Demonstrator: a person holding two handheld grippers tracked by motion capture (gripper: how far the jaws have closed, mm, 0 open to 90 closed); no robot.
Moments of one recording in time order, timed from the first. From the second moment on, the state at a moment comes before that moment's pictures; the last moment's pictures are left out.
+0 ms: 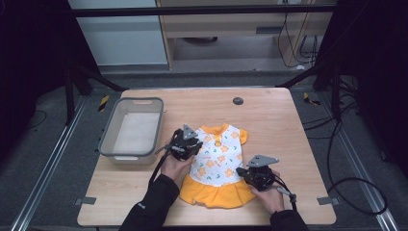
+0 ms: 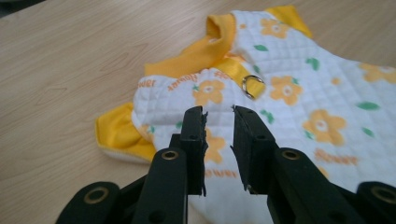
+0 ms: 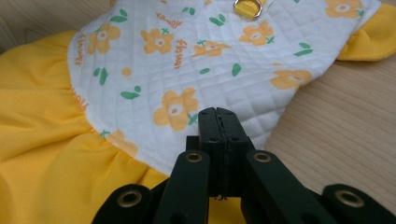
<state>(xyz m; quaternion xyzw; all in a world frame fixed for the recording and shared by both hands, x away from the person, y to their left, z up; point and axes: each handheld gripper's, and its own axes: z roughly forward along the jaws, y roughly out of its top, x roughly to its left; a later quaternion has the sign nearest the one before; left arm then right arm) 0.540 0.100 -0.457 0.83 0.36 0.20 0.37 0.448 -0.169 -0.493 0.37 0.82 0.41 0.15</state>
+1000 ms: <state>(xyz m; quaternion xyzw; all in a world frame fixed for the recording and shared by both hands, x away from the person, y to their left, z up) 0.579 0.094 -0.492 0.81 0.41 0.20 0.36 0.448 -0.165 -0.497 0.38 0.83 0.38 0.13</state>
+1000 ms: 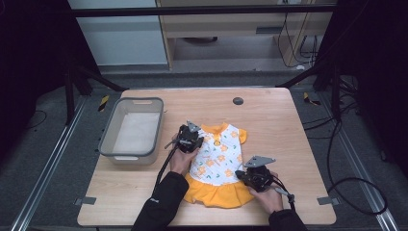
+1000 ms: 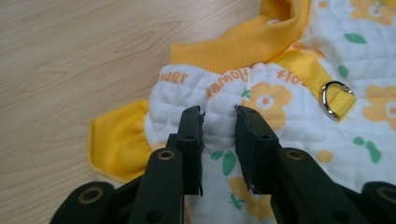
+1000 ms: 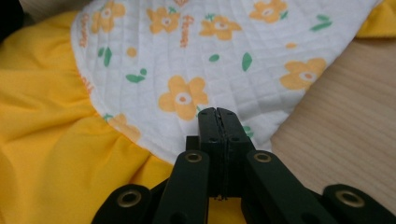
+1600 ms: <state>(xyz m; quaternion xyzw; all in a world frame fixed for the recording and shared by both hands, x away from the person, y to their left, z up) 0.488 0.134 -0.441 0.84 0.33 0.16 0.40 0.512 -0.172 -0.444 0.39 0.75 0.49 0.18</state>
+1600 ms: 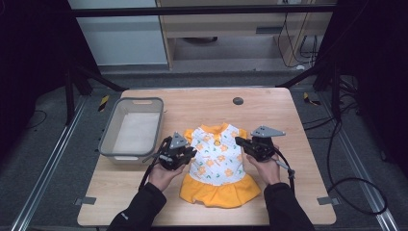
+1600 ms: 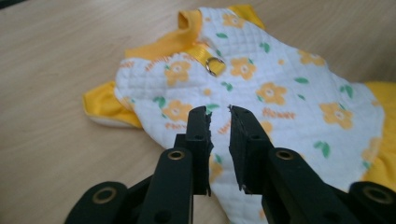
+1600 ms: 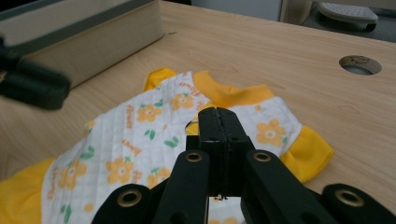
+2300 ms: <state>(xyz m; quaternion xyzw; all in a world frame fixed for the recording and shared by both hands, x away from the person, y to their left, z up) 0.451 0.123 -0.489 0.88 0.29 0.12 0.35 0.563 -0.144 -0.501 0.43 0.78 0.40 0.20</state>
